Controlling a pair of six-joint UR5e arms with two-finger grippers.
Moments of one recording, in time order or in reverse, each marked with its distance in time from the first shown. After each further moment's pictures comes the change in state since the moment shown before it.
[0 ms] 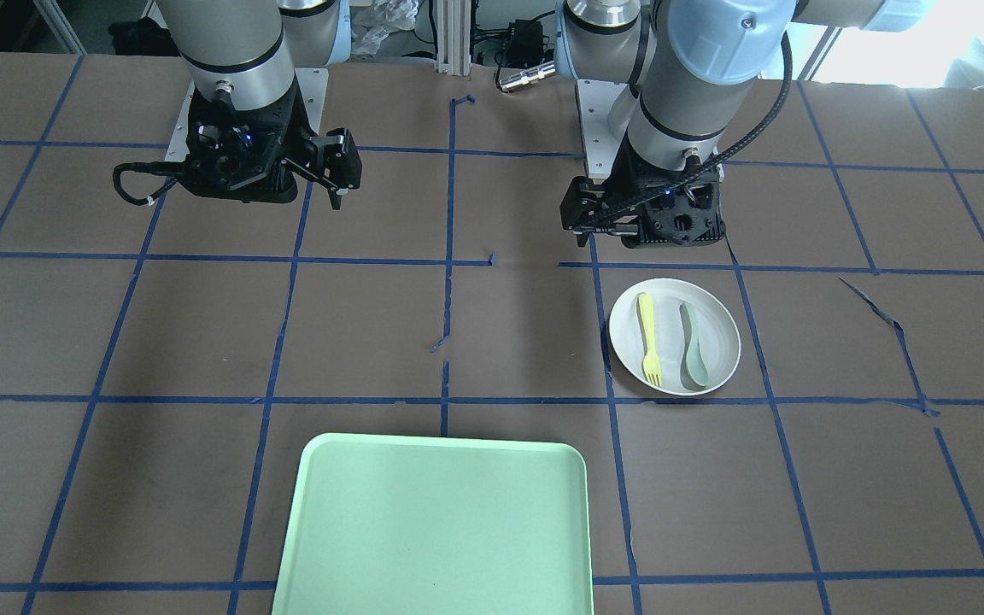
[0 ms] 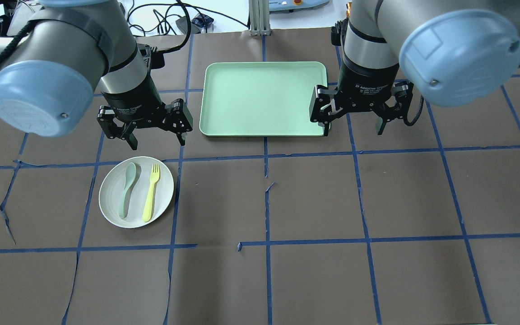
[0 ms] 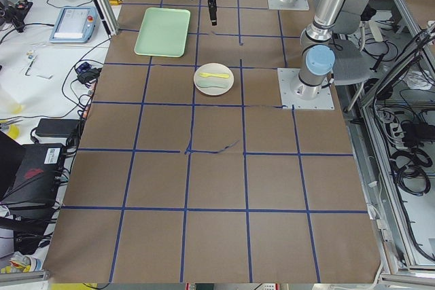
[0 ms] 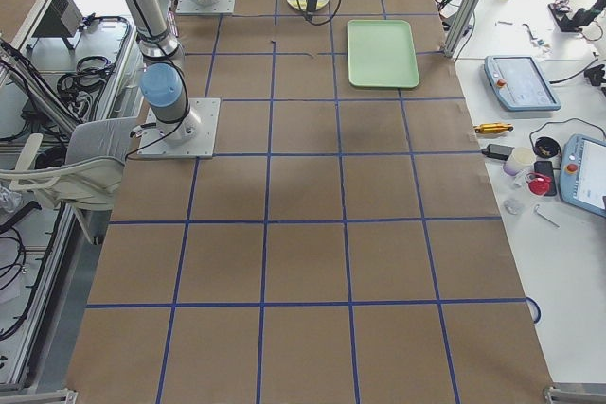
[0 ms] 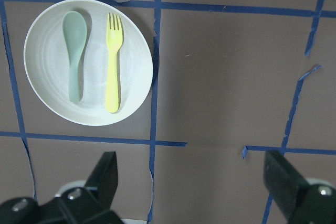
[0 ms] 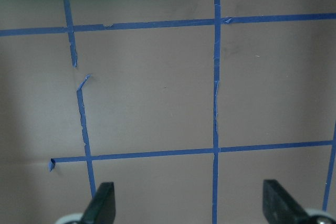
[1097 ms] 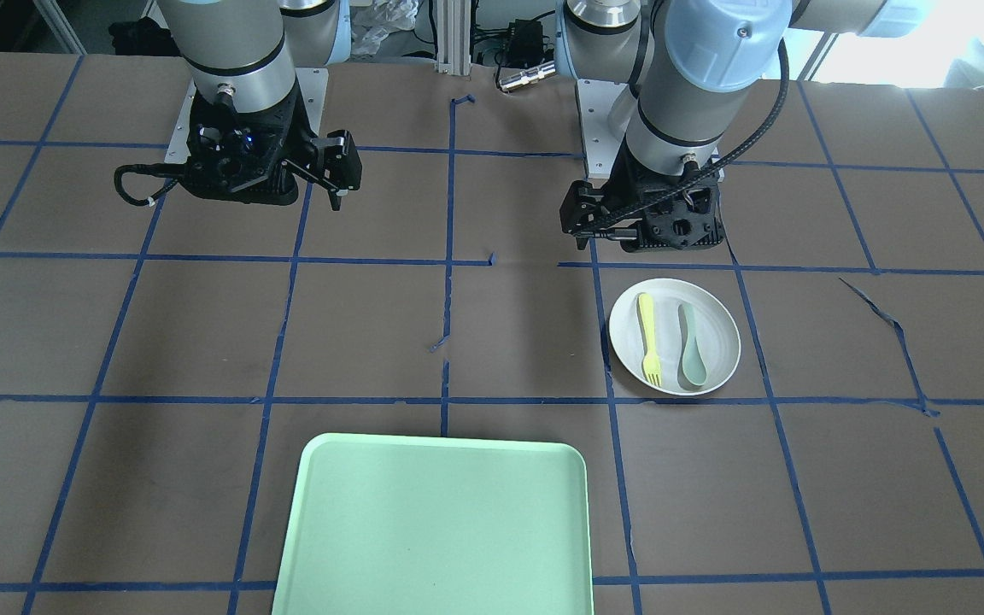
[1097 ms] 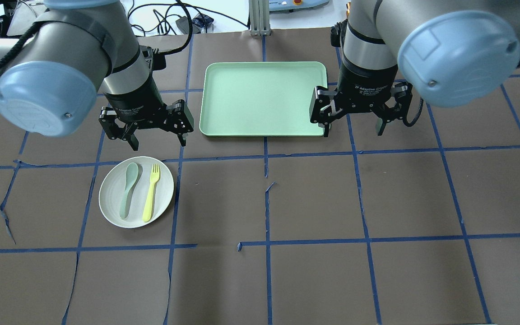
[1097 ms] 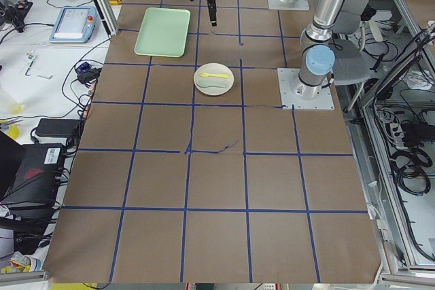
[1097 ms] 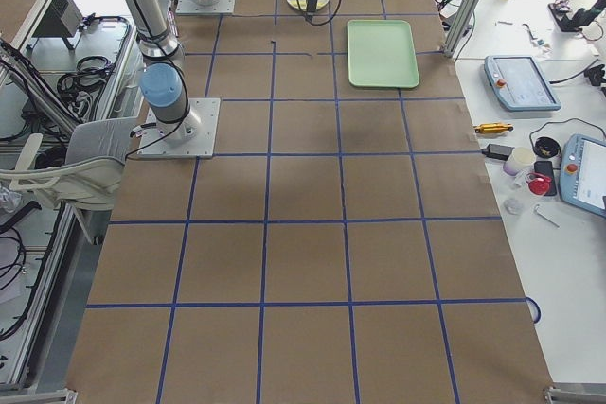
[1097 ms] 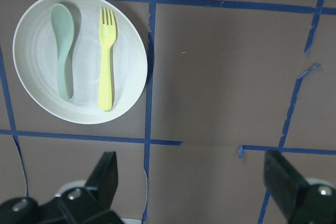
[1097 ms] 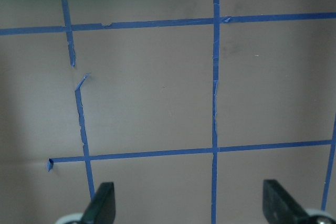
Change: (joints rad) left arm 0.011 -0.003 -0.002 0.002 0.008 0.006; right arm 0.002 0.002 0.003 0.003 -0.006 0.005
